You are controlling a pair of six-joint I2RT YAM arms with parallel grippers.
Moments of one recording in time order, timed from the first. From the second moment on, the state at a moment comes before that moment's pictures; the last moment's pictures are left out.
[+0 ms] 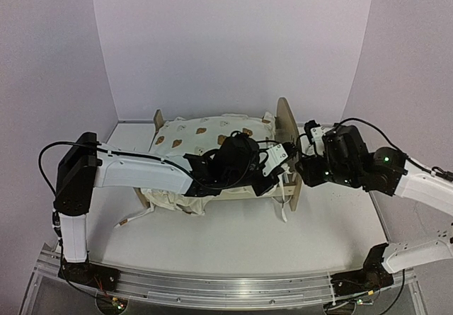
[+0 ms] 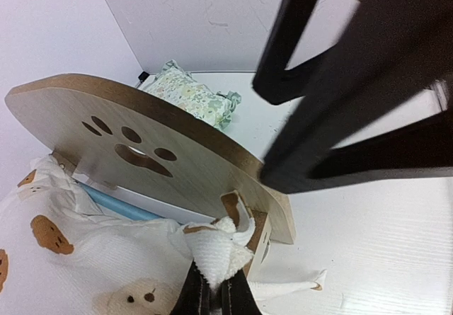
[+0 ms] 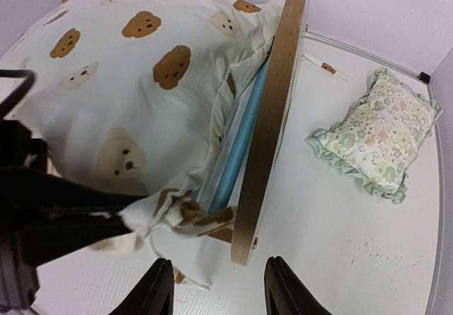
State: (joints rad) left arm -1.17 2.01 1.52 0.14 -0.08 0.26; right arm 0.86 1.05 0.93 -0.58 0.37 0.35
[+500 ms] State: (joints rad) left arm -1.17 2.07 1.54 0.10 -0.13 0.28; right arm 0.87 1.02 0.66 -0.58 0.35 0.62
